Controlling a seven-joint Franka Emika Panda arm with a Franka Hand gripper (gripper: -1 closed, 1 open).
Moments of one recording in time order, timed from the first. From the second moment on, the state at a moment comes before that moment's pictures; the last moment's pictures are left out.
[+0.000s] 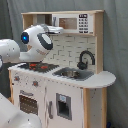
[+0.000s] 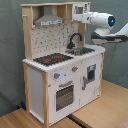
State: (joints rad) arm -0.95 -0.74 1.01 -2.13 -0.18 3.38 -1.53
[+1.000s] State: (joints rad) arm -0.75 -0.75 0.86 -2.23 -0.18 3.46 -1.57
